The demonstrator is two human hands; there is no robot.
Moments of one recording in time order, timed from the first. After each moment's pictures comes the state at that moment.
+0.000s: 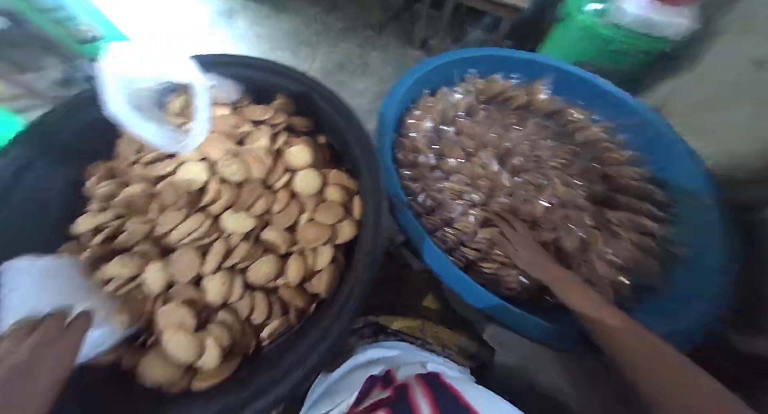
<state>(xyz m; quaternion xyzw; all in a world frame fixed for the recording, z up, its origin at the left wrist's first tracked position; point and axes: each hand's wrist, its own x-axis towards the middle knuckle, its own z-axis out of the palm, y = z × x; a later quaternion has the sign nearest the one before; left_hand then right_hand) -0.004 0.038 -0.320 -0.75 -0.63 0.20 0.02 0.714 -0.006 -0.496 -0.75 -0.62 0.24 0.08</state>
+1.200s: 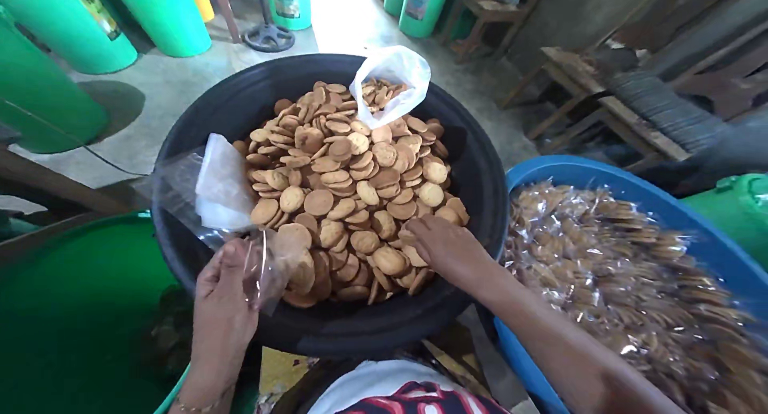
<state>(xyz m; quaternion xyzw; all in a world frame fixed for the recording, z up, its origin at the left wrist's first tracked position) 0.124 -0.035 -0.336 -0.29 -0.52 -0.73 -0.32 0.382 0.114 -0.316 -0.43 -0.88 0.14 -0.11</state>
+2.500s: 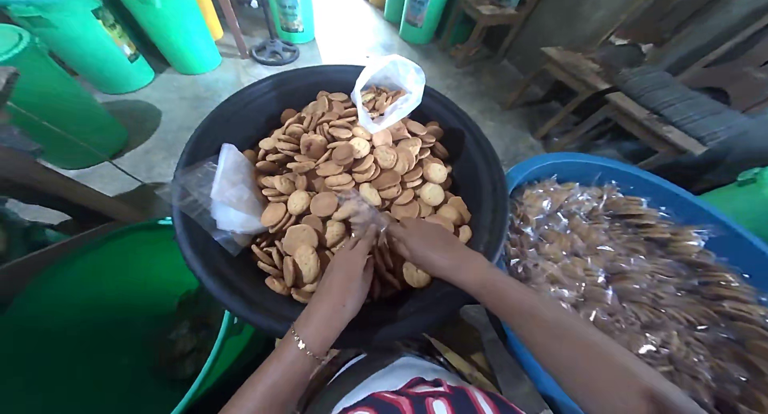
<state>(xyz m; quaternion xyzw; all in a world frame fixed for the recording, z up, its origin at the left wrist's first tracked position) 0.197 0.015 -0.319 -0.63 -0.68 -0.16 -0.35 0.351 0.115 -0.309 -0.38 -0.88 0.23 -0.17</state>
